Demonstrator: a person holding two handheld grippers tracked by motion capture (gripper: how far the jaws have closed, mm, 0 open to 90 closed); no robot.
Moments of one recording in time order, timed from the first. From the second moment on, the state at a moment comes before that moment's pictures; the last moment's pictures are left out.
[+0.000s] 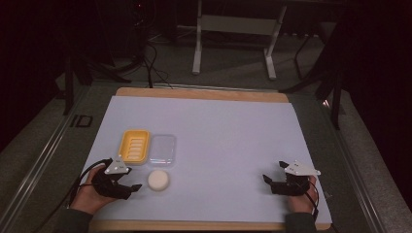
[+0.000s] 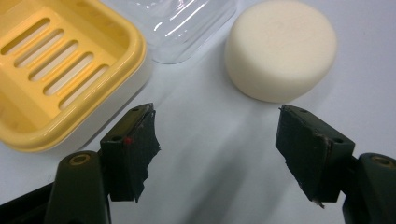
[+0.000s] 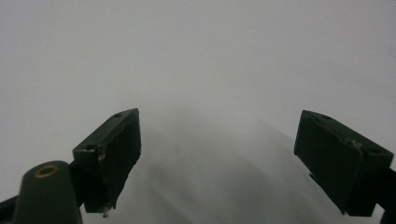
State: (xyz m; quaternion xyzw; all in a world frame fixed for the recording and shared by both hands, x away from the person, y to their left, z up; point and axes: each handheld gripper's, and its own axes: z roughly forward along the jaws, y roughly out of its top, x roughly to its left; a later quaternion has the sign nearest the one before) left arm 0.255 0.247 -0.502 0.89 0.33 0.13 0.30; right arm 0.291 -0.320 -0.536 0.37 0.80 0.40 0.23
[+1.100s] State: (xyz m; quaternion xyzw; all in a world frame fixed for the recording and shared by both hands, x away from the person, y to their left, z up) left arm 0.262 0.219 -0.486 0.91 0.27 0.11 0.30; right arm 0.290 -0.321 -0.536 0.37 0.80 0.41 0.23
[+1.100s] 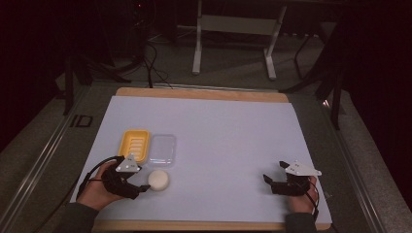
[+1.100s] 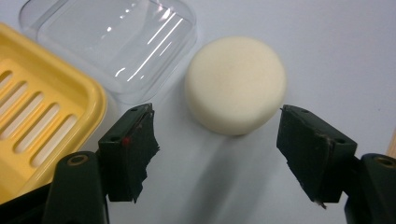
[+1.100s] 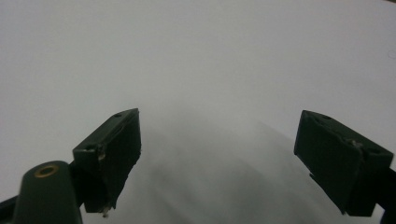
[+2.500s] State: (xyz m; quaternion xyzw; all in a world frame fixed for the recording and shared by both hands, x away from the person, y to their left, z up) left arm 0.285 0.180 -0.504 0.93 0.25 0.07 0.26; right arm 0.290 -0.321 -0.536 0.37 0.80 0.41 0.23
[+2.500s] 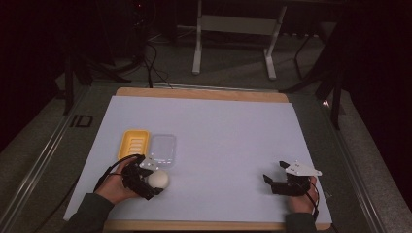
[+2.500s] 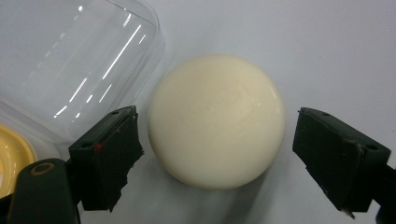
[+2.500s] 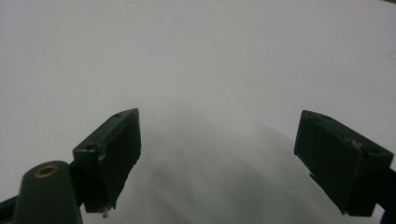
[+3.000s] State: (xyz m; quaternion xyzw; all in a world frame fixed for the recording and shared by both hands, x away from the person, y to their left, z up) left arm 0.290 0.171 -0.508 0.94 0.24 0.06 0.24; right arm 0.290 -0.321 -0.536 0.37 0.80 0.41 0.23
